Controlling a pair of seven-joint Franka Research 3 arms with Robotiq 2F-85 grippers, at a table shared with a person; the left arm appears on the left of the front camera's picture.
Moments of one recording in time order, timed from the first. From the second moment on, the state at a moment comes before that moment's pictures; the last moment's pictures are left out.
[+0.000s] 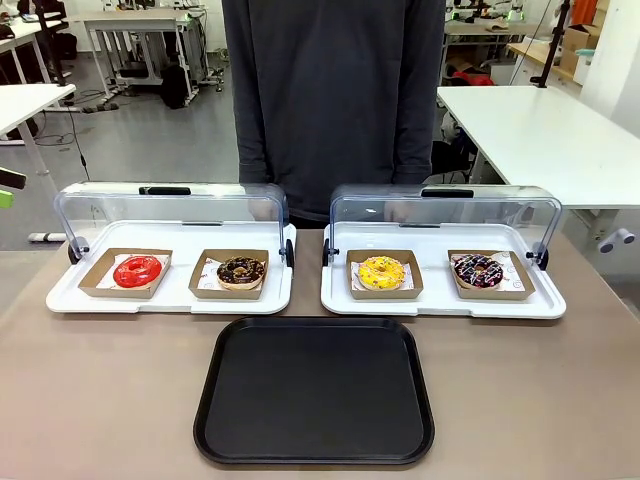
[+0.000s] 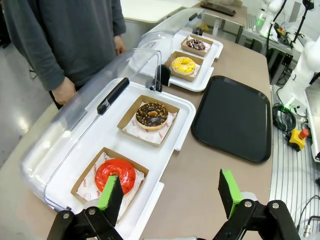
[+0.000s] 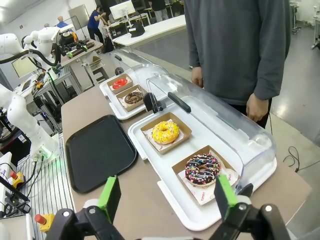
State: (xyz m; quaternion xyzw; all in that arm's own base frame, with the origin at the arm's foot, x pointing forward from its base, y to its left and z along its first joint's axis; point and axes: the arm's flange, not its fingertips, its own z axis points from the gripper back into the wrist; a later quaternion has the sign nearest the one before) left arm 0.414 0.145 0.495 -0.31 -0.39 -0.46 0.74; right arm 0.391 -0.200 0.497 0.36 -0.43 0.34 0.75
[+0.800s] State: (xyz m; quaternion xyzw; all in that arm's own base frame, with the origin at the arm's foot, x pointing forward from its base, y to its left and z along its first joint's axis) left arm 0.414 0.145 0.495 -0.31 -0.39 -0.46 0.74; right arm 0.391 -0.200 0.497 0.36 -0.43 0.34 0.75
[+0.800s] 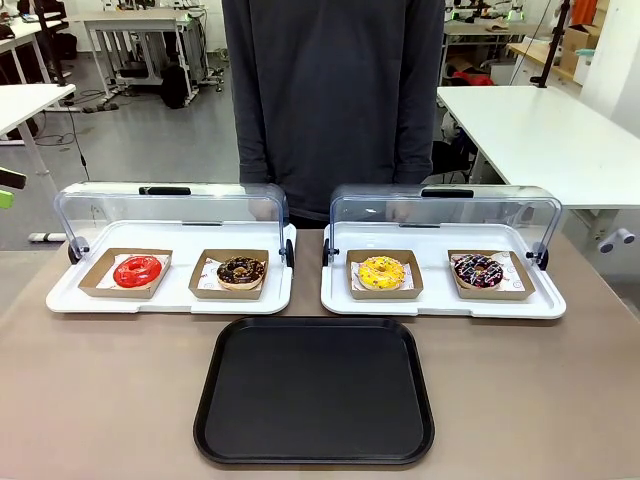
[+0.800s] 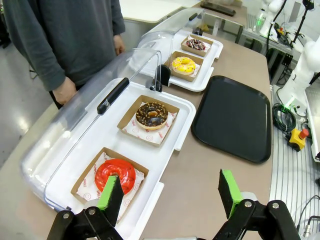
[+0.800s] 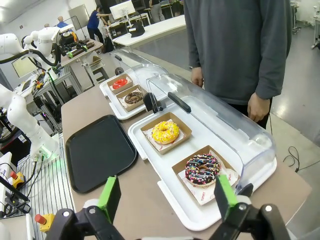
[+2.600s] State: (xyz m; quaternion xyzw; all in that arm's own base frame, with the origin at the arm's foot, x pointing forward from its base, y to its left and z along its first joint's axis) left arm 0.414 0.145 0.495 -0.31 -0.39 -0.46 0.74; right arm 0.391 -0.200 0.497 0.36 -0.43 0.34 0.75
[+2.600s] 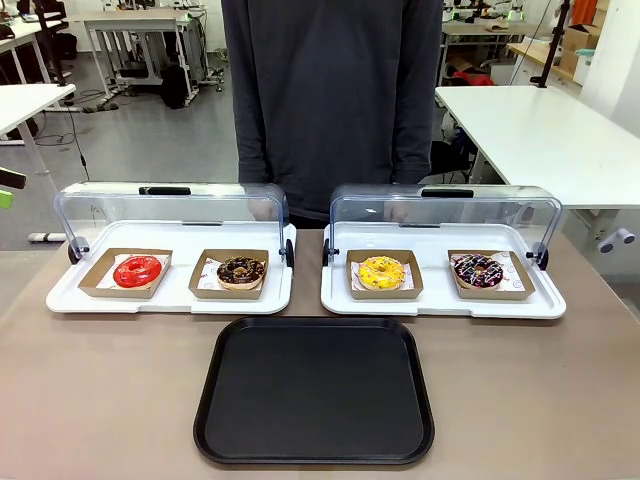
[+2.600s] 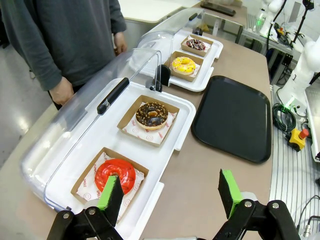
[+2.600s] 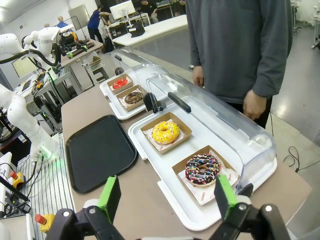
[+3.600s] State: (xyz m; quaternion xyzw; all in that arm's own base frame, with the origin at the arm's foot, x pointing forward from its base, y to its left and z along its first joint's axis) left arm 0.414 0.145 0.495 -0.31 -0.39 -0.46 0.74; right arm 0.391 -0.200 0.497 0.36 -0.43 0.34 0.75
